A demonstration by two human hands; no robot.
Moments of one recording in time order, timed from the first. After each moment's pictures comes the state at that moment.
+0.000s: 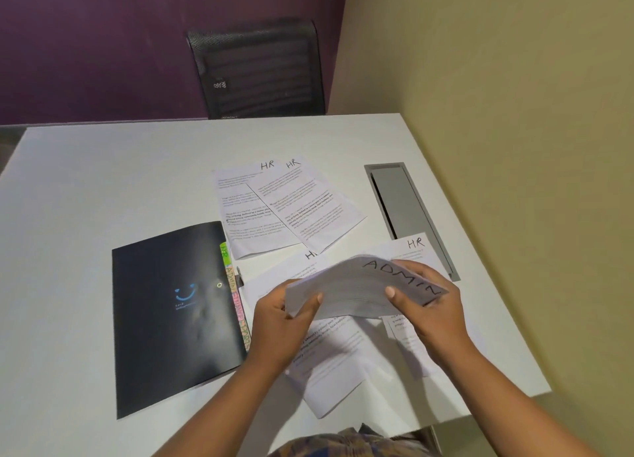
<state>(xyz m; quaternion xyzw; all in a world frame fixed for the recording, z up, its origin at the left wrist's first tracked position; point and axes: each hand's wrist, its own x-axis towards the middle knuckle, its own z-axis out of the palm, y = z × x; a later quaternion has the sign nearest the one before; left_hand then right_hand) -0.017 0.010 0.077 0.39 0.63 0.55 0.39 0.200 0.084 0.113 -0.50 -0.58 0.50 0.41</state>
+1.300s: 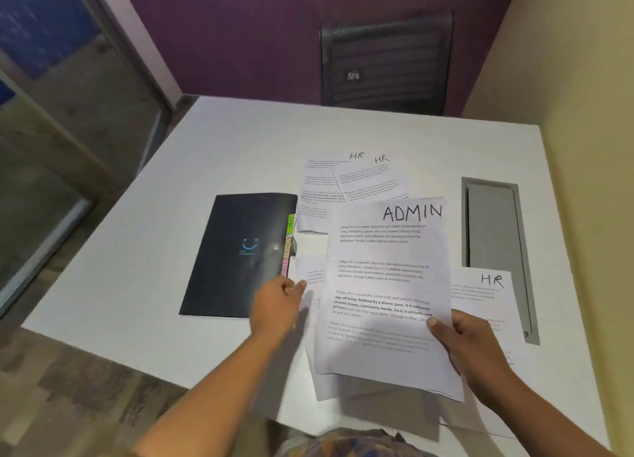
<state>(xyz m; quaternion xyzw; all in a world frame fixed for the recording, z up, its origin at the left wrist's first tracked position) -0.007 0.003 0.034 0.16 0.92 0.30 0.21 0.258 0.149 0.061 -0.51 -0.61 0.60 0.11</state>
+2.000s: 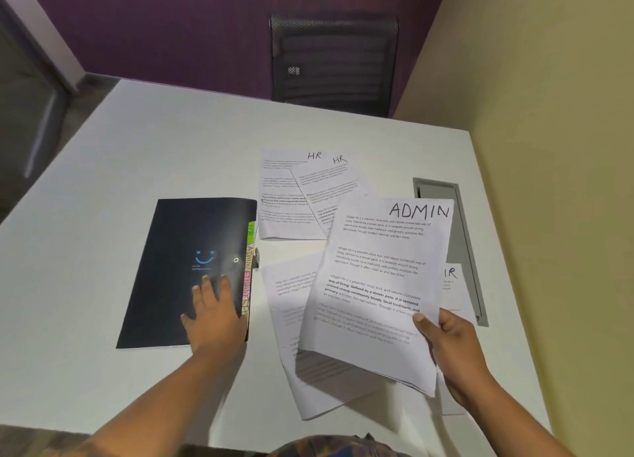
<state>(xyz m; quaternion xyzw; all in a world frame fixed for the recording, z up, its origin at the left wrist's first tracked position) -0.073 -0.021 -0.022 0.28 0.94 -0.01 0.18 0.234 0.125 0.081 -0.61 -0.49 0.59 0.22</state>
